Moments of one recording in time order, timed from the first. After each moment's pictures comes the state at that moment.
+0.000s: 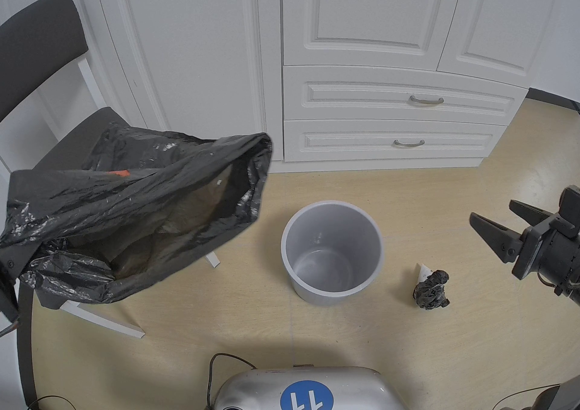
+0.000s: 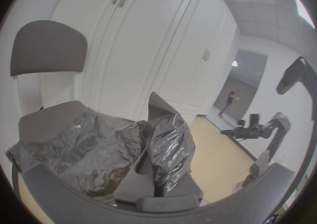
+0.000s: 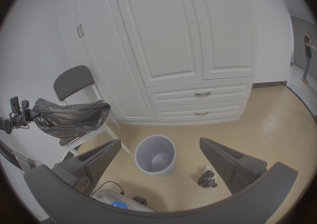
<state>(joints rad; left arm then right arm) 0.07 0.75 -0.38 -0.48 -0.63 -0.25 0.59 1.10 -0.46 -0.55 -0.27 0.13</state>
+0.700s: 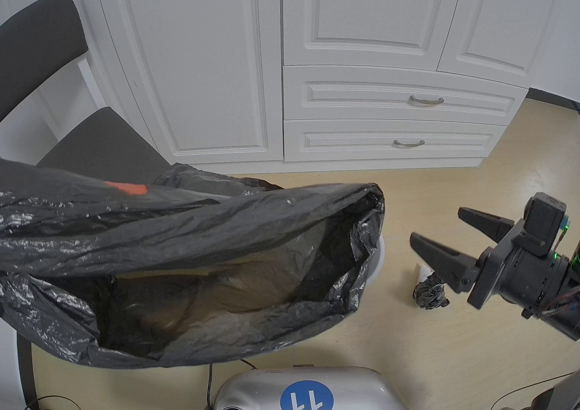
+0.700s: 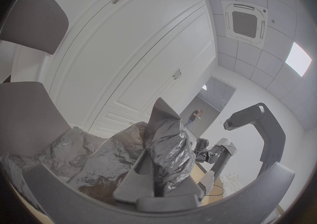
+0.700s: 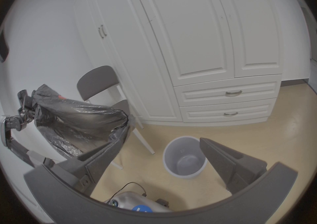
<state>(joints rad) -0.20 0.64 -0.47 -0.47 -0.66 -0.59 0.84 1.25 -0.48 -0.71 -0.29 0.16</state>
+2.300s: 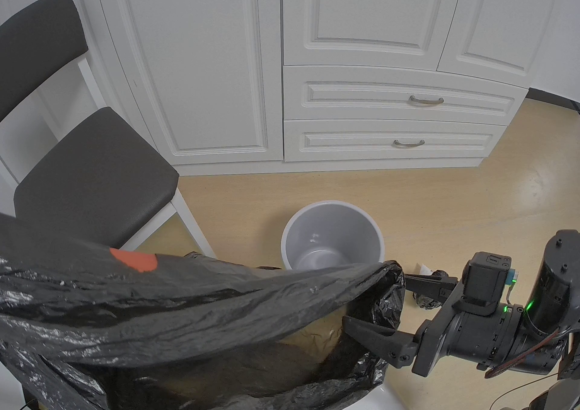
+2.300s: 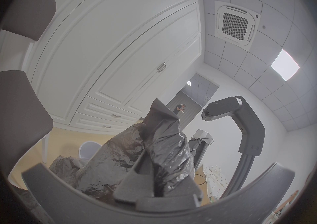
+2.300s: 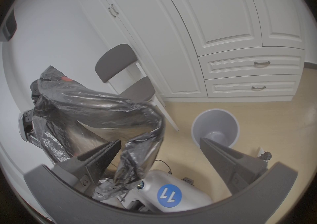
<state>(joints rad) -0.37 0.59 -0.43 -0.48 -0.68 -0.58 1.00 1.40 -0.45 -0.72 -0.20 0.29</state>
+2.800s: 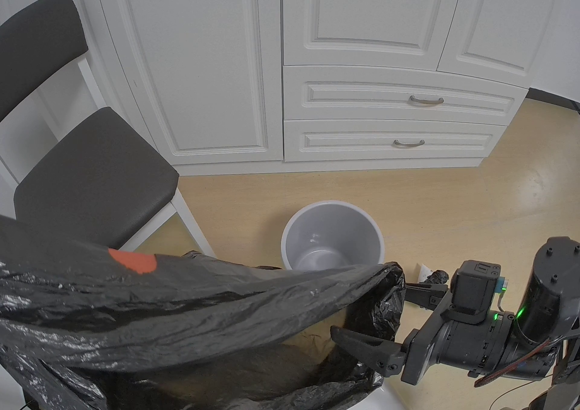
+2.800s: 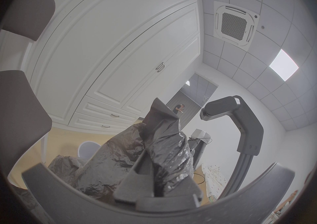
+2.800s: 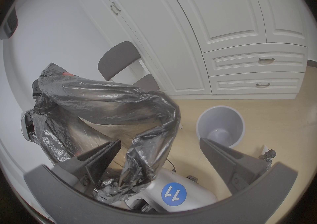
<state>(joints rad) -0.38 0.59 -0.43 -0.48 -0.68 -0.58 1.03 1.43 -0.46 -0.73 -0.20 0.31</state>
